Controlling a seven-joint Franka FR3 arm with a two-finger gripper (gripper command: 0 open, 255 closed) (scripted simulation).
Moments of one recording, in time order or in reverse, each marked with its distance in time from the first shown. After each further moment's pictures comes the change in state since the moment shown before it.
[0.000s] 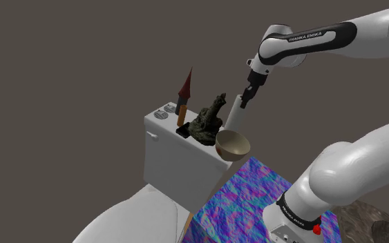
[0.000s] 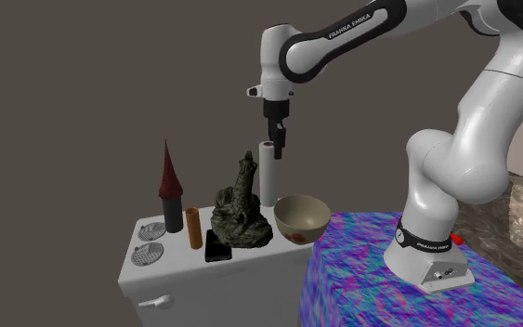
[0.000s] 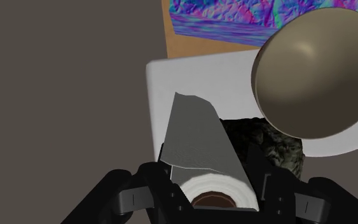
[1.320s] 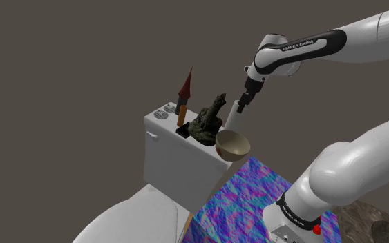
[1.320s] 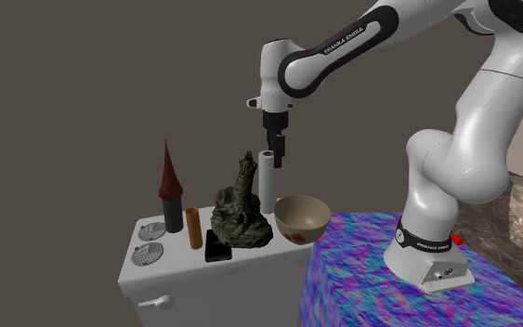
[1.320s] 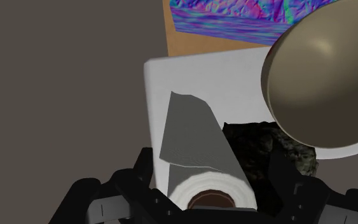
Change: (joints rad) arm 0.003 0.038 -0.012 -0.056 0.005 0.102 -0.010
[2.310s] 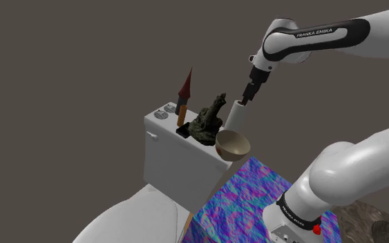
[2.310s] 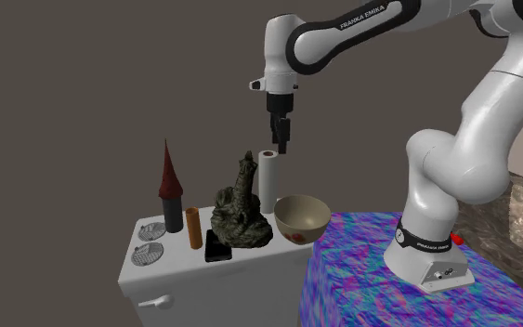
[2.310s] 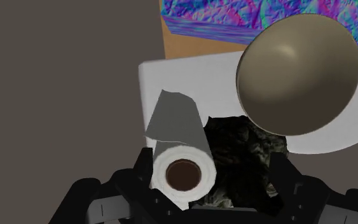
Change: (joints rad) arm 0.002 -0.103 0.036 0.047 -0.009 -0.149 0.042
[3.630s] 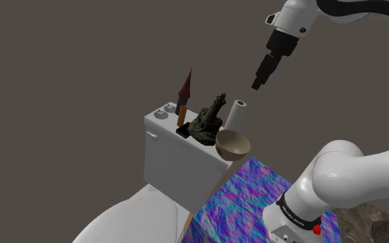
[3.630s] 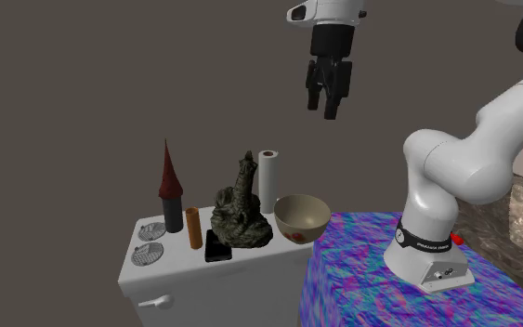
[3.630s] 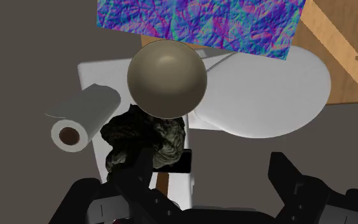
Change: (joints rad) arm 0.094 -0.392 0.294 0.062 0.127 -0.392 0.299
